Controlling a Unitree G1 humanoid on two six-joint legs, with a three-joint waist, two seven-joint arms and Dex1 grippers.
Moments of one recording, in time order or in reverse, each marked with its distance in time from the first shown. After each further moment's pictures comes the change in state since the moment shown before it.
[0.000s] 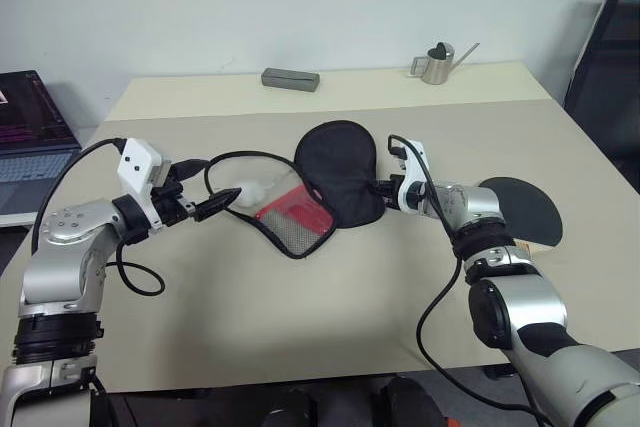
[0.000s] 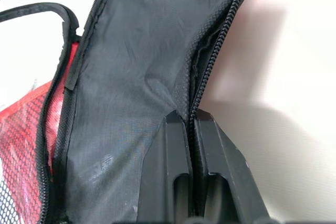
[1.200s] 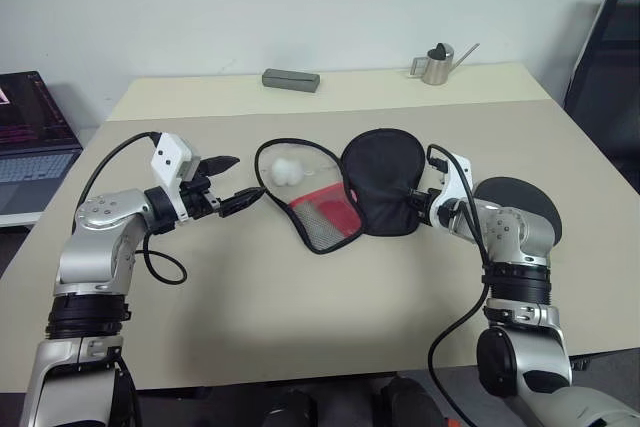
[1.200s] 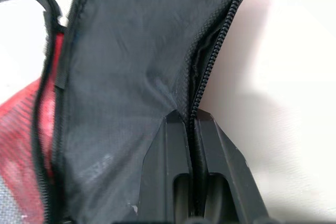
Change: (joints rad) left arm -0.100 -0.060 -0.082 0.071 0.029 -0.029 -0.065; right arm 0.286 0.010 -0.135 -0.620 0.128 0.400 -0.356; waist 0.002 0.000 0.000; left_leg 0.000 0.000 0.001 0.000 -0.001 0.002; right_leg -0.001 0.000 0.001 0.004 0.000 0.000
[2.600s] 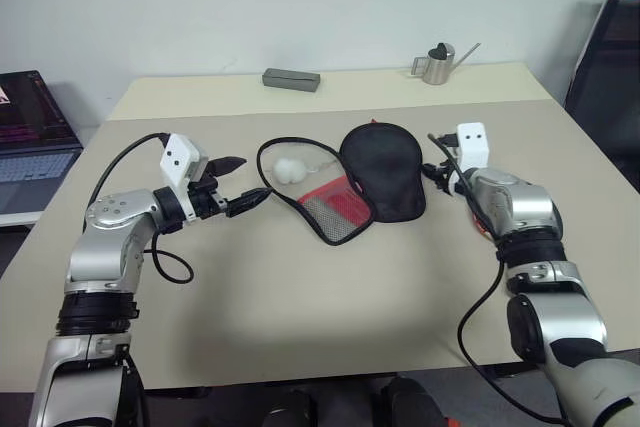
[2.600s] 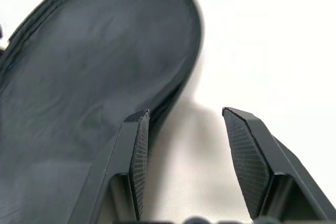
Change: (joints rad) left arm -0.018 -0.041 -0.014 0.008 0.004 -0.001 0.001; right arm -0.159 -0.217 0.204 0.328 -0.229 -0.447 0.224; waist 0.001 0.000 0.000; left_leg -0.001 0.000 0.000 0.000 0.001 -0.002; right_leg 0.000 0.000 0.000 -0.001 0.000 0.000
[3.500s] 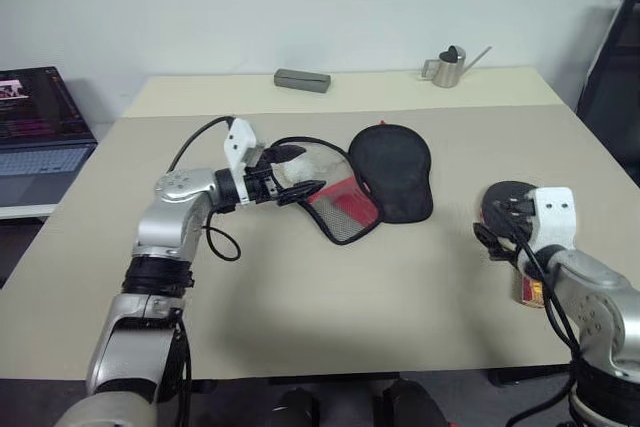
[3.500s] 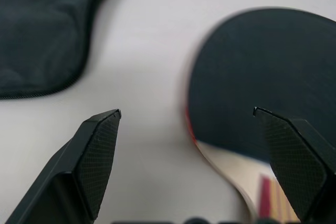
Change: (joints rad) left arm -0.230 -0.175 -0.151 0.174 0.028 -0.088 -0.135; right arm 0.705 0.009 -0.261 -1.157 0.102 0.598 -0.179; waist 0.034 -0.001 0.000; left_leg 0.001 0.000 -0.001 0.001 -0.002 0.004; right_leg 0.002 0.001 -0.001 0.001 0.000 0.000
